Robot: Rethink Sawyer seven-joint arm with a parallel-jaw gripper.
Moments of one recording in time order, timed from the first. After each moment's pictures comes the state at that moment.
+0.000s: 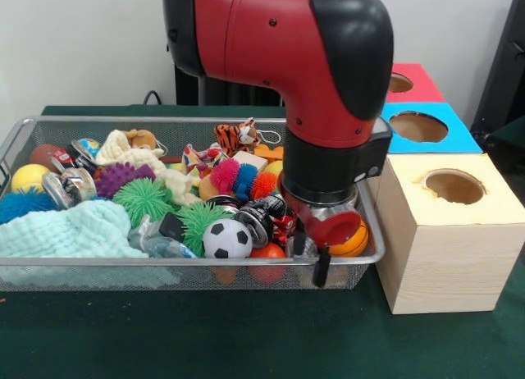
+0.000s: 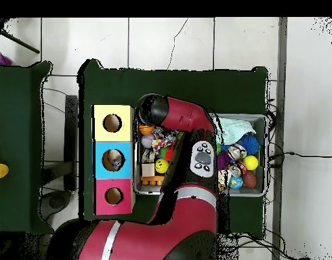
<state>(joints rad) -0.07 -0.26 -0.17 1.16 0.19 0.68 2.70</state>
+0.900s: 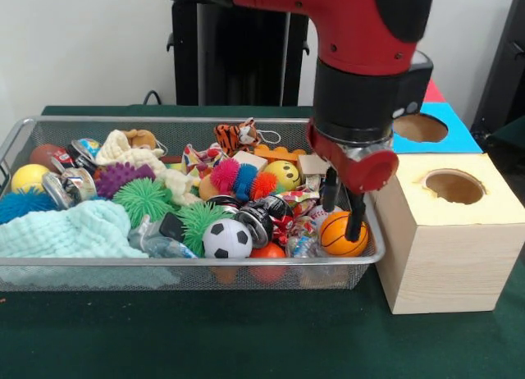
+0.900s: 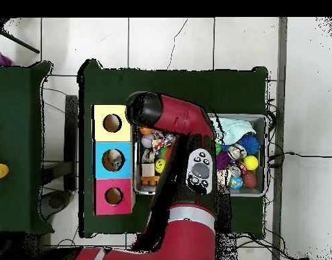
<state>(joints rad) -0.06 -0.41 -0.17 1.25 0.22 0.71 2.70</state>
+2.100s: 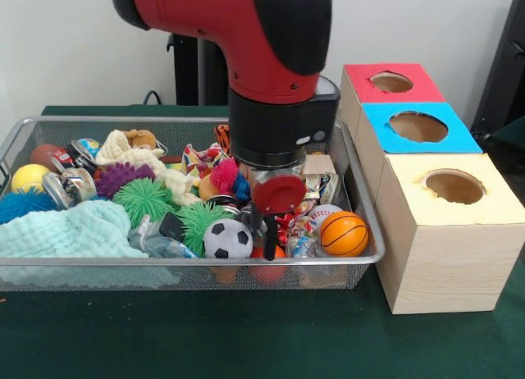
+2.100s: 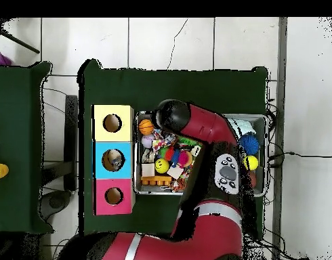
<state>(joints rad) -0.14 -0.36 -0.17 1.29 0.21 0.61 2.70</state>
